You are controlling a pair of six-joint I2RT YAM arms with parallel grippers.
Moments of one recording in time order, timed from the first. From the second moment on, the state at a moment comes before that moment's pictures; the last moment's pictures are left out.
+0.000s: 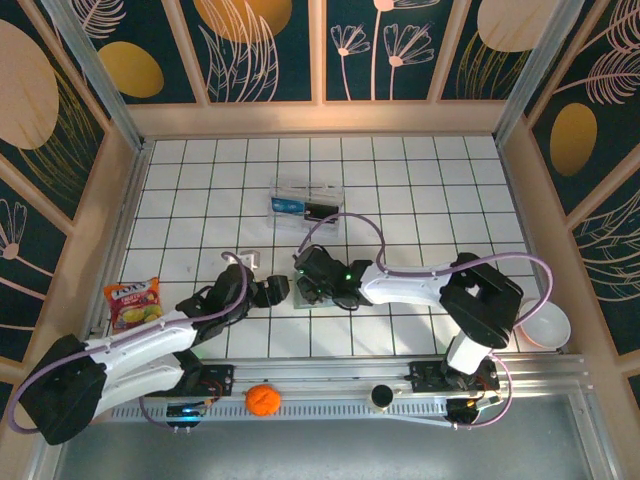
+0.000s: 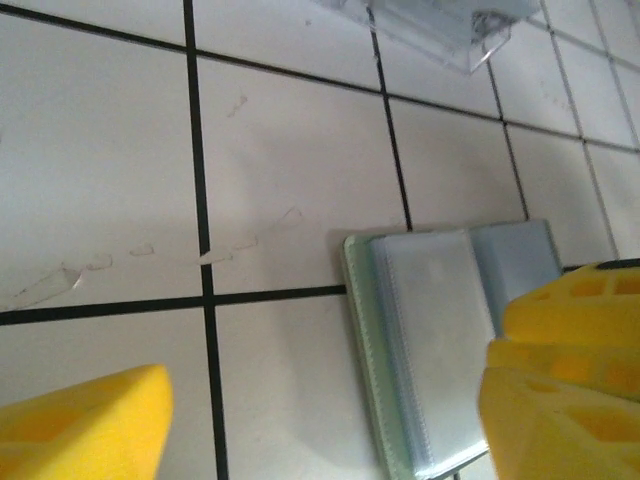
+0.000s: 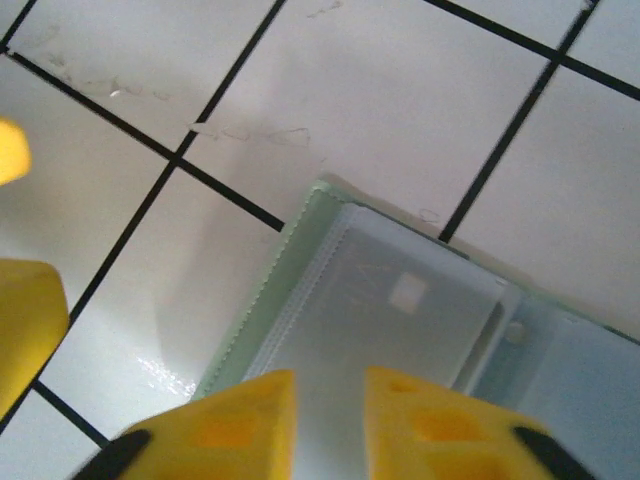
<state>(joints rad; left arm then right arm) -0.75 0.99 0.27 0.05 -0.07 -0.80 1.10 1.67 0.94 -0.22 0.15 0.44</state>
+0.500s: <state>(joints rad) -0.75 0.90 0.27 0.02 -0.11 -0.80 1.15 1.80 1.03 -0.30 0.20 0.43</state>
